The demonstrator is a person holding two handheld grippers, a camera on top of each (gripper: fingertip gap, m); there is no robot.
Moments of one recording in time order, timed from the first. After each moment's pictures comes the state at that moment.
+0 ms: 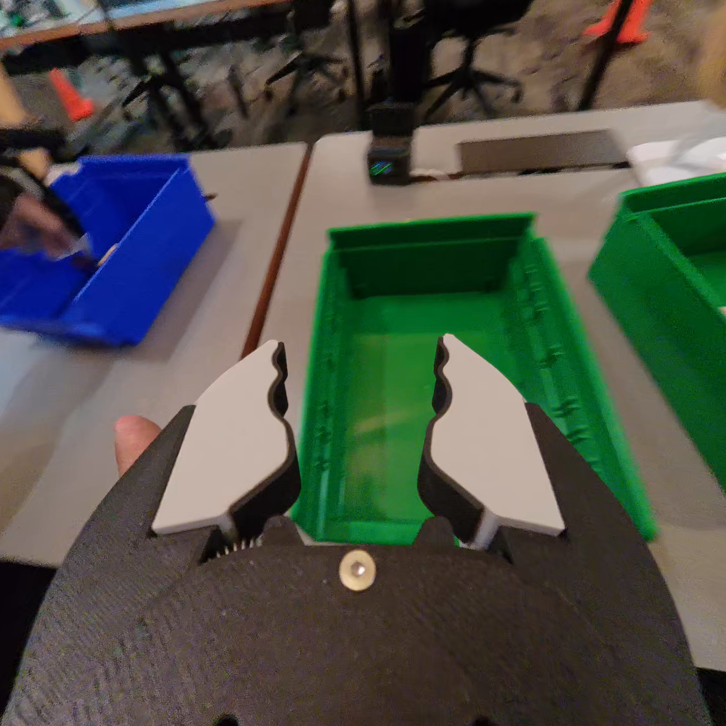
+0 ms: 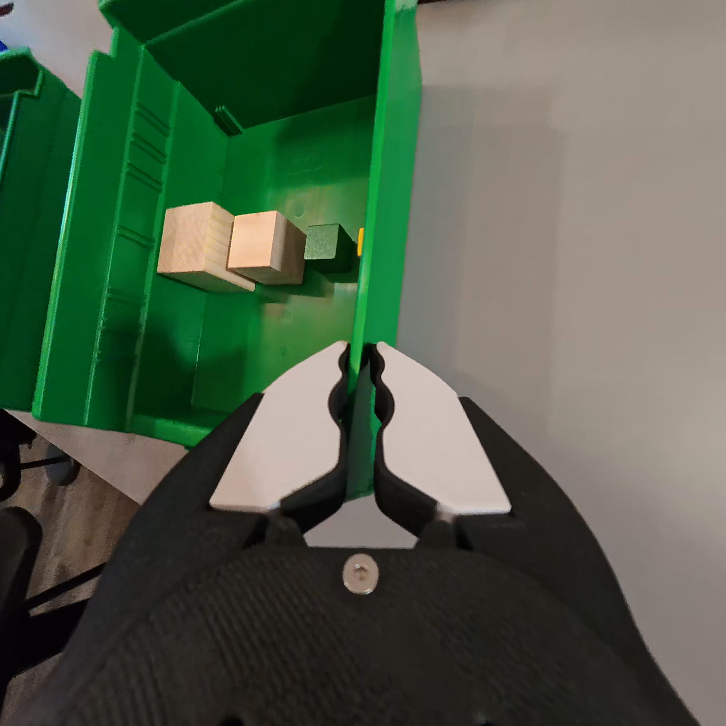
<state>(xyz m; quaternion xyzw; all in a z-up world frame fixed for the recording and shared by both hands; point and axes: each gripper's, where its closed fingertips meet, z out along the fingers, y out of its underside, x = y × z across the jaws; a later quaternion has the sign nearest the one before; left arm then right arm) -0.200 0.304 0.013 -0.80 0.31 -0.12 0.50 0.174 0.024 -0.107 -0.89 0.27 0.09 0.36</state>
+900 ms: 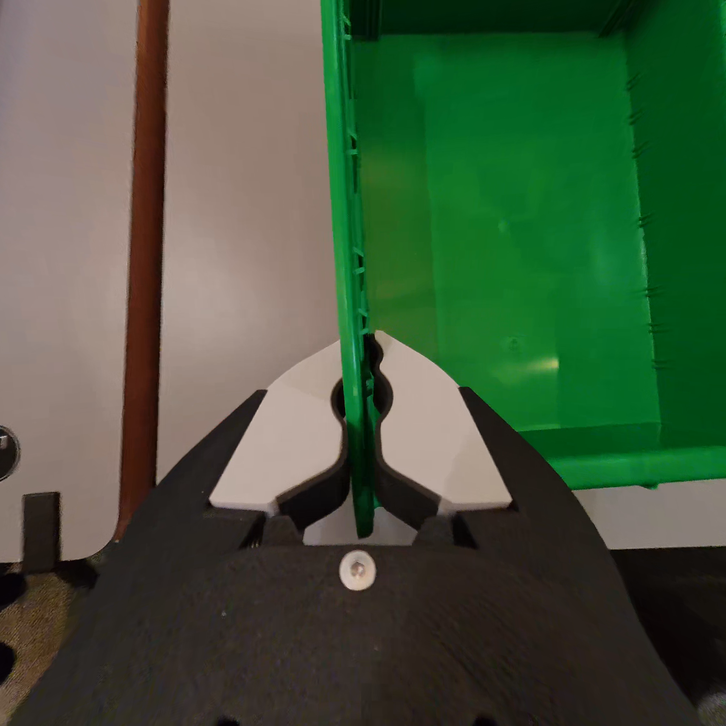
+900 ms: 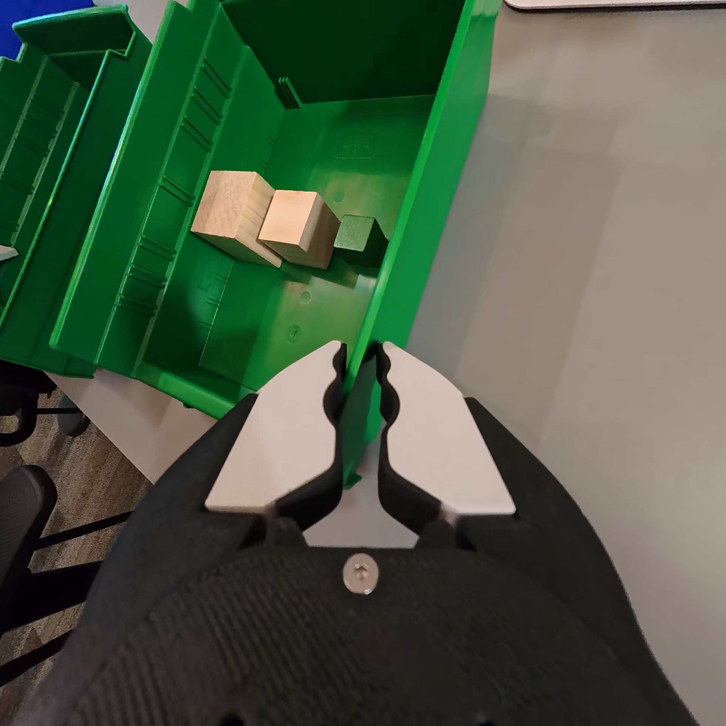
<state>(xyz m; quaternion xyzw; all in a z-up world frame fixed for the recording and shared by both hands) -0.245 0.322 -0.134 -0.88 0.35 -0.14 0.28 0.142 0.056 -0.105 -0.90 0.19 0.13 0.37</state>
